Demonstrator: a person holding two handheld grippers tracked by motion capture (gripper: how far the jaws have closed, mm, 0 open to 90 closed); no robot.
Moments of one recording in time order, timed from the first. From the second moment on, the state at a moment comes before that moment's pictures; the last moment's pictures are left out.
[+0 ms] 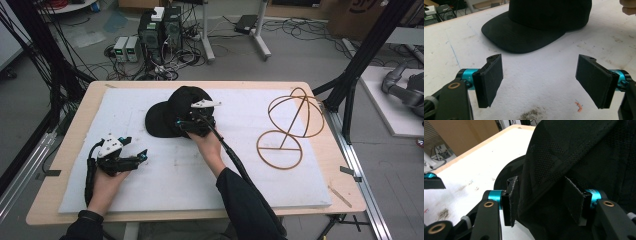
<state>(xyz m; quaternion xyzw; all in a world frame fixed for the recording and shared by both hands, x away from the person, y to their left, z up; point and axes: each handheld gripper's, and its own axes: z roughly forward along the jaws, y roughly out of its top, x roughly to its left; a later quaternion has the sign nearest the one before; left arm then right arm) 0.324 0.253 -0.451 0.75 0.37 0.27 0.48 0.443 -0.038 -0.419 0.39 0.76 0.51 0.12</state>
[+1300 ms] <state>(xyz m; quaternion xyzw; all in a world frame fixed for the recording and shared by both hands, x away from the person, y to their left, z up) 0.325 0.253 -0.451 0.75 0.37 0.27 0.47 0.399 -0.075 -0.337 0.29 0.74 0.58 0.16</state>
